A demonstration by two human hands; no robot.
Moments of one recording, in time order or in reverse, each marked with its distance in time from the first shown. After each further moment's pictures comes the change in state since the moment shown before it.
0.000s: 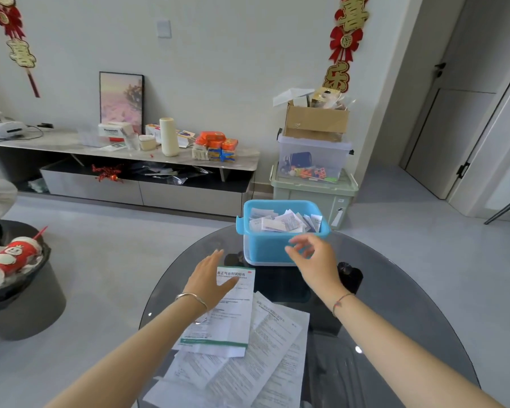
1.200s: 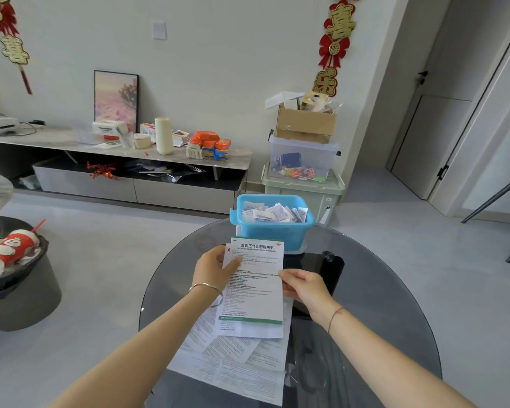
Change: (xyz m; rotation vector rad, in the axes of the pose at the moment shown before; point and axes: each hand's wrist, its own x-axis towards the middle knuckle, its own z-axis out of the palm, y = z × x) left_hand -0.031 0.036 0.004 -0.468 0.197 -0.065; right_hand -0.071 0.013 -0.007 0.508 -0.182 0.537
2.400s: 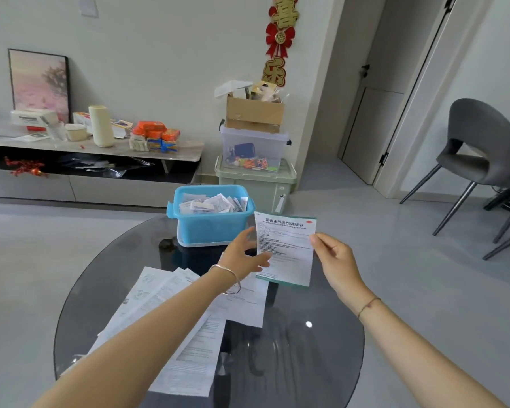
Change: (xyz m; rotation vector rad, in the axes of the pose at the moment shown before) left_hand -0.021 0.089 0.114 -0.289 -0.521 0.067; right_hand -0.042 -0.049 -0.143 -0.225 0.195 -0.502
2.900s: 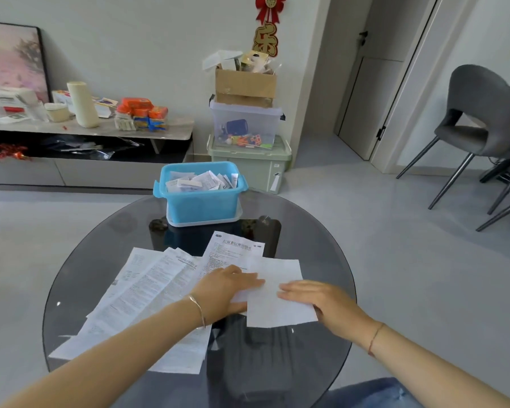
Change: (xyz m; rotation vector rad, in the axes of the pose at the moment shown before) left_hand -0.053 -0.064 0.000 1.051 -0.315 0.380; right_hand -0.066 0.085 -0.037 -0.857 -0.632 -0.345
